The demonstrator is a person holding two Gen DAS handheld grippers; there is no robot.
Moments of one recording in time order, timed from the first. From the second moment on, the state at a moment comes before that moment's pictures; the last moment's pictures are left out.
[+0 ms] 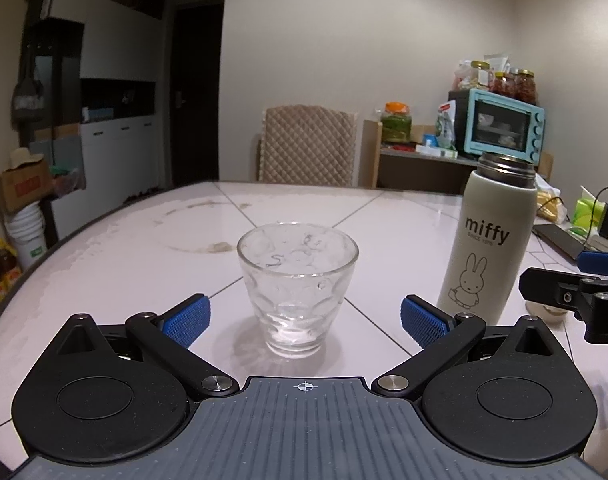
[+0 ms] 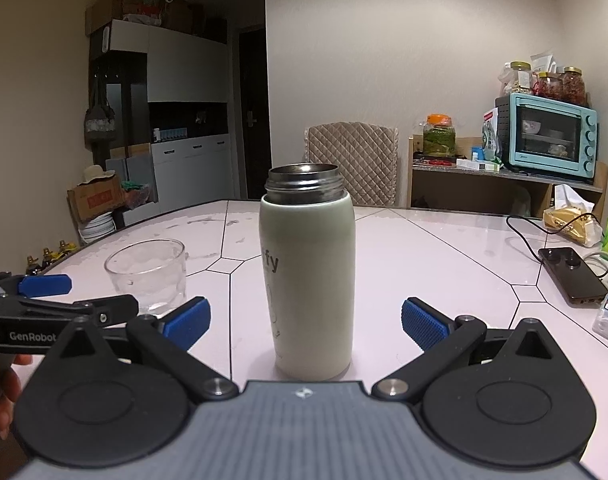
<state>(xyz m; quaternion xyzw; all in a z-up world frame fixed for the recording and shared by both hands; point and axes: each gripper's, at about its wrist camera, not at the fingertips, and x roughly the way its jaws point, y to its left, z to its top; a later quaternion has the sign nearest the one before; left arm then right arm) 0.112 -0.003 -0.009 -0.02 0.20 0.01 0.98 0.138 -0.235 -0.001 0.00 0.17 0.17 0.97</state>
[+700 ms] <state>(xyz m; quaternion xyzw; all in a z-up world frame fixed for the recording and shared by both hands) 0.078 -0.008 -0.003 -0.01 0.19 0.01 0.98 0.105 -0.240 0.001 0.01 0.17 0.16 0.97</state>
